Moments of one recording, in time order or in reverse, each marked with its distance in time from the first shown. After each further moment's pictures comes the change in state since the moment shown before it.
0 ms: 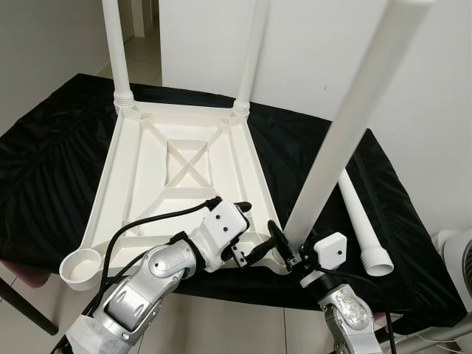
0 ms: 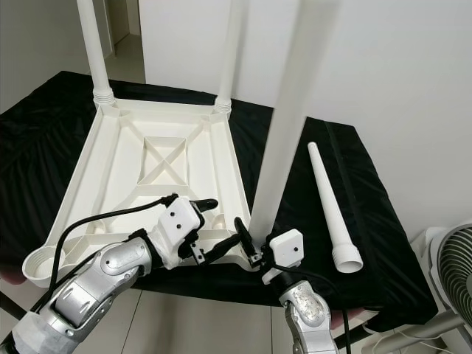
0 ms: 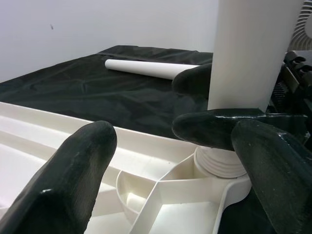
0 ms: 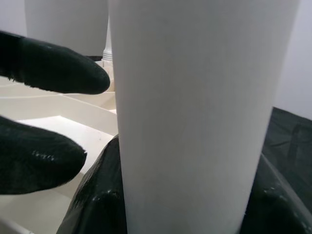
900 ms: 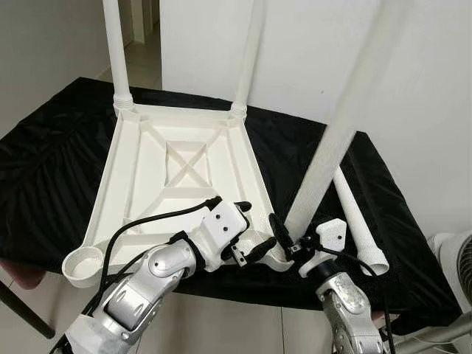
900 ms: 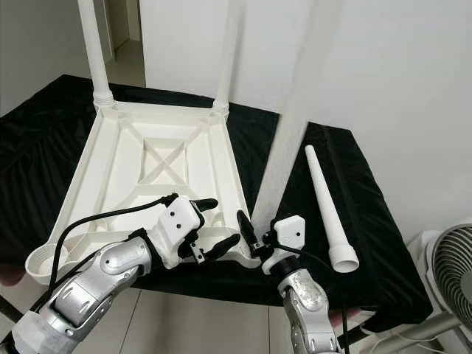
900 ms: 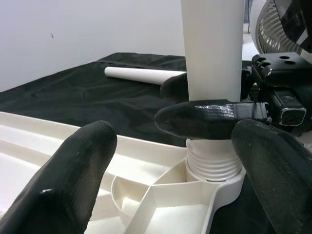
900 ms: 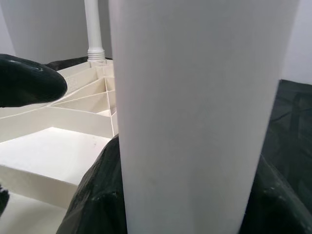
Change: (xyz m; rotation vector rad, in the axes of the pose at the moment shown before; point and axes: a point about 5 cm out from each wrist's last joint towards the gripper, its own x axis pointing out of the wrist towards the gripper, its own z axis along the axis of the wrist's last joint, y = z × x) left arm 0.000 0.000 0.001 0.003 -0.001 -0.001; right arm 0.011 -0.011 -0.007 0.196 0.089 -0.088
